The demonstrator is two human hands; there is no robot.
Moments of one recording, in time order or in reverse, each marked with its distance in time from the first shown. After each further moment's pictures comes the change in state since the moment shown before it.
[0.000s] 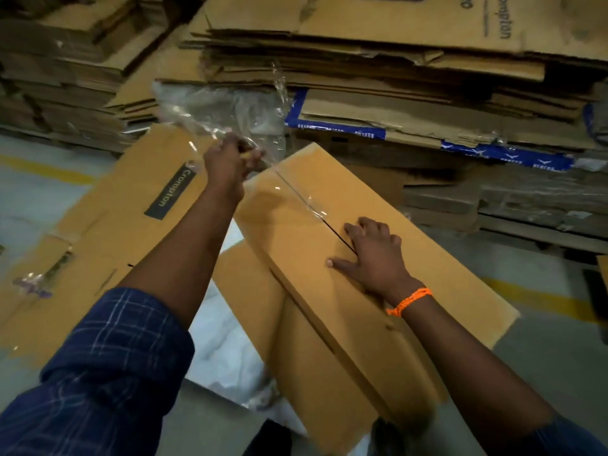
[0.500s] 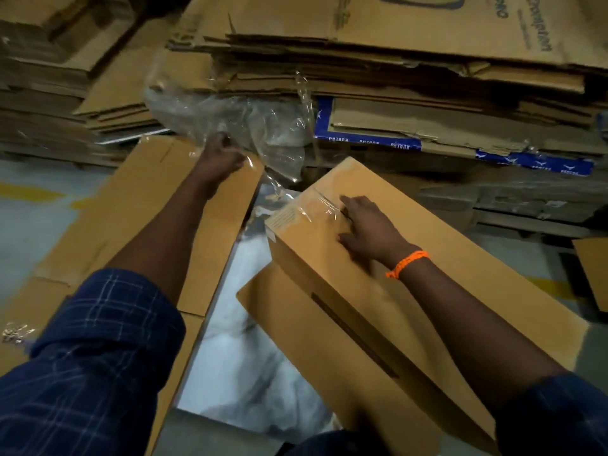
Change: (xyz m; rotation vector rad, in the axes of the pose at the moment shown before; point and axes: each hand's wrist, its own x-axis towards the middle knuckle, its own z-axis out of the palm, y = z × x) left_hand 0.185 0.032 -0.097 0.692 -0.445 0.141; right_hand 0.117 -0.112 -0.016 0.123 -0.053 0.061
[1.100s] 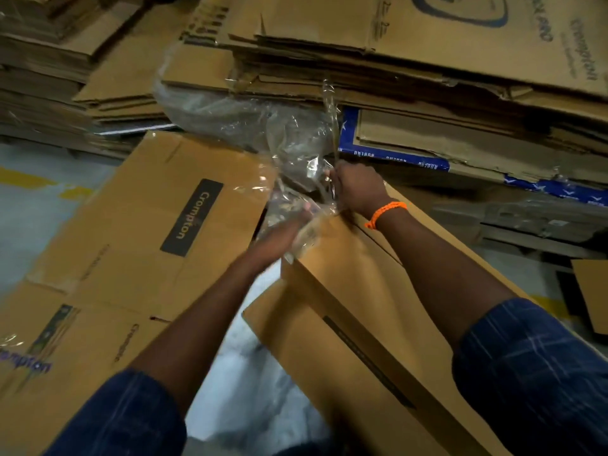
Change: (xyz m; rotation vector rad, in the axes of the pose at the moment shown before) left_hand -0.086 -0.022 0.066 -0.012 -0.356 -0.224; right_hand 0.134 -0.055 -0.023 -0.251 0.166 -0.082
